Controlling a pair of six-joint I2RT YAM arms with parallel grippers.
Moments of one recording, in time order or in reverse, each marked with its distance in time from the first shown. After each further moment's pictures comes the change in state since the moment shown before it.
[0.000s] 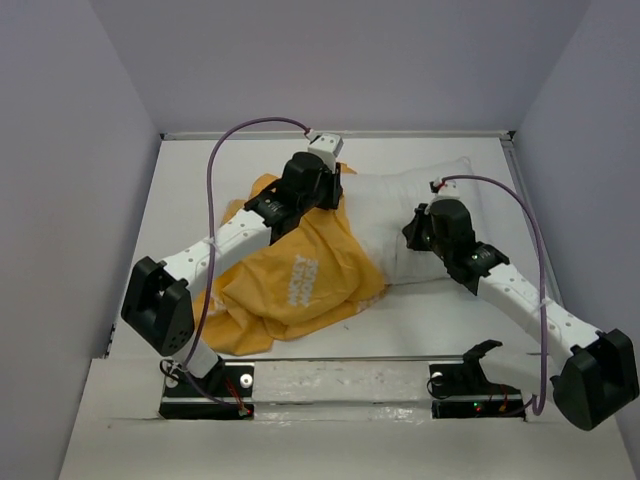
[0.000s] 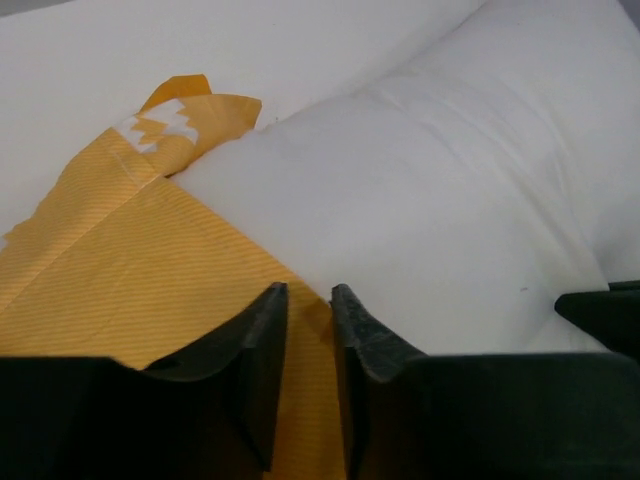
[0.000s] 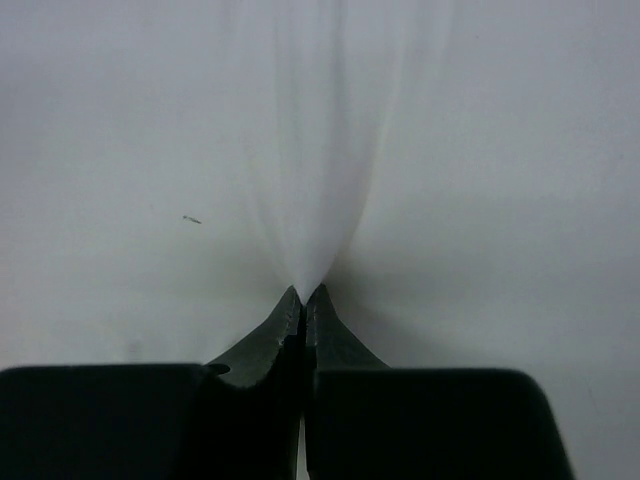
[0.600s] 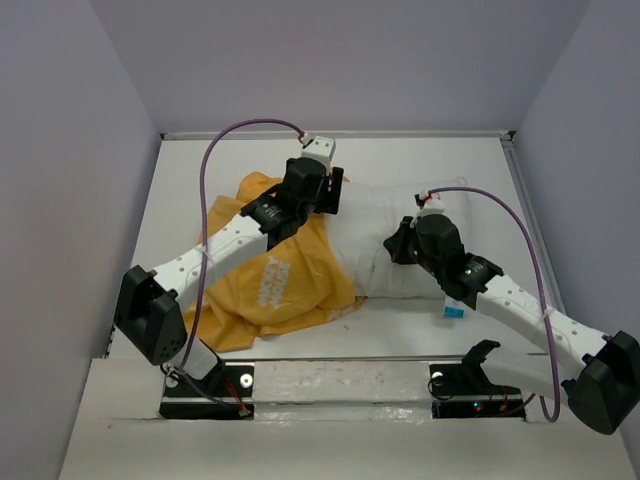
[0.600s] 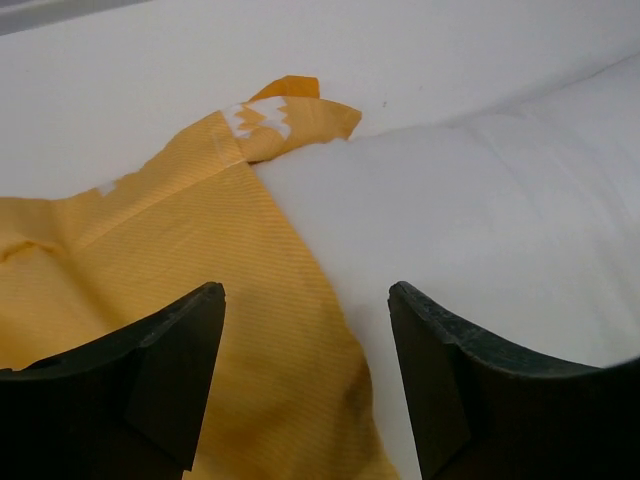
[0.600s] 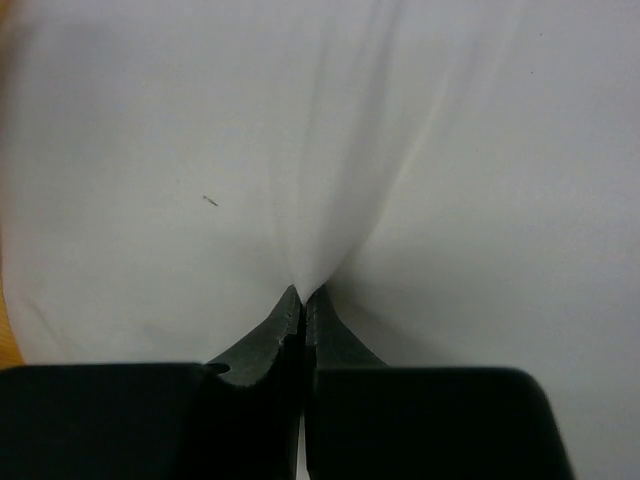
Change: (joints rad) left arm -0.037 -0.025 0.021 -0.124 -0.230 0.028; right arm 0.199 -0.067 -0.052 0.021 0.034 0.113
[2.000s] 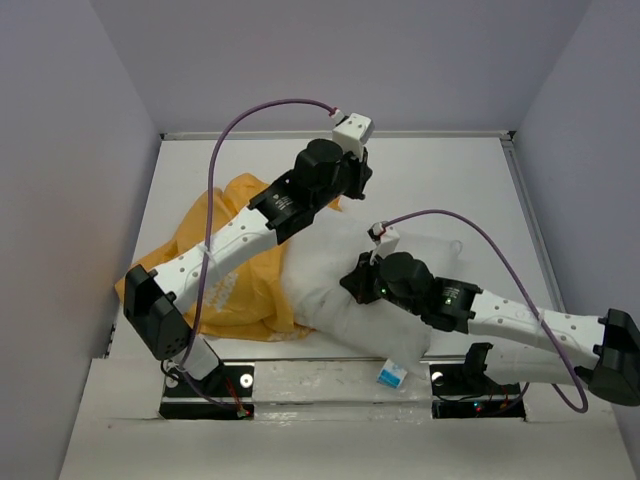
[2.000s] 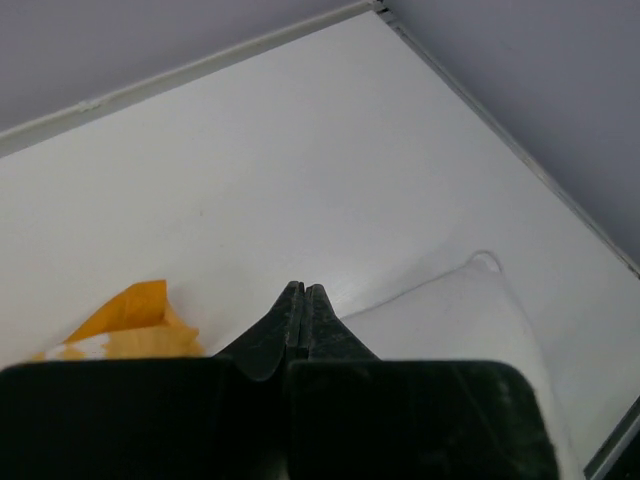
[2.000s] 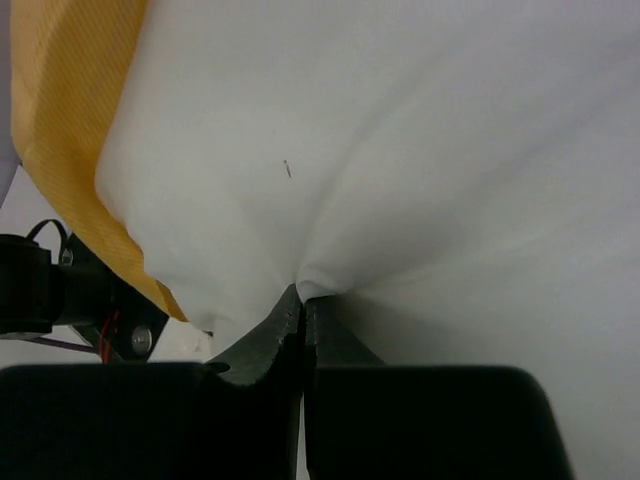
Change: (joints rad) left arm -0.101 0.035 0.237 0.070 0.222 0.024; right arm 0.434 0.024 0.004 0.057 0.107 0.100
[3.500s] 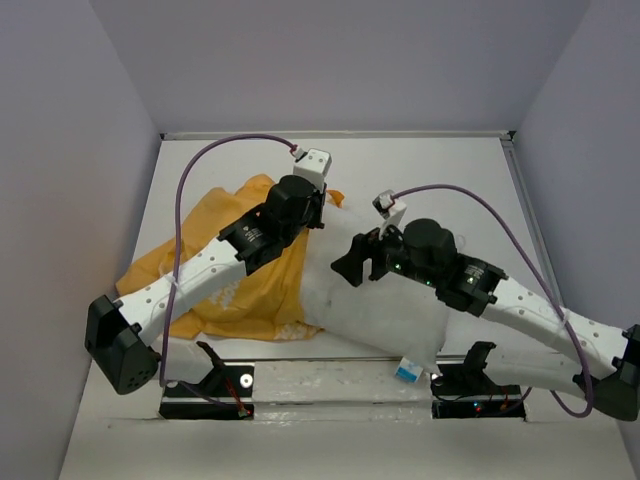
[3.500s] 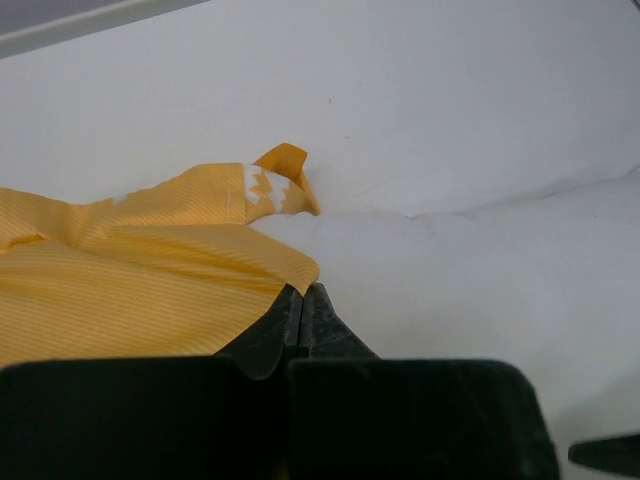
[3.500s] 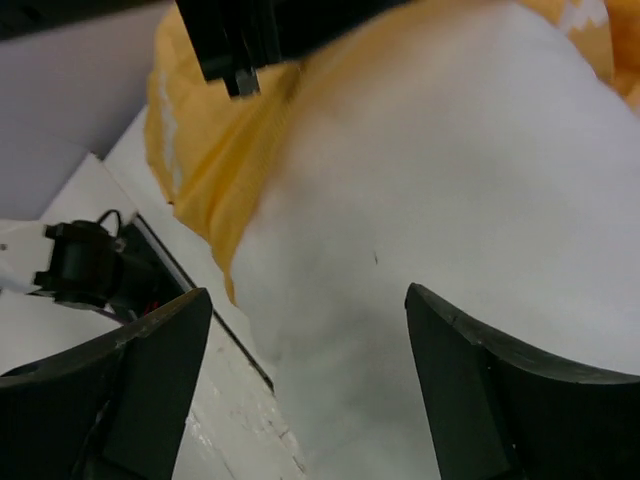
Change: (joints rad) left arm 0.019 -0.260 -0.373 -0.073 -0.239 -0.003; right arm -0.101 -0.039 0.179 -0.111 -0.205 -0.196
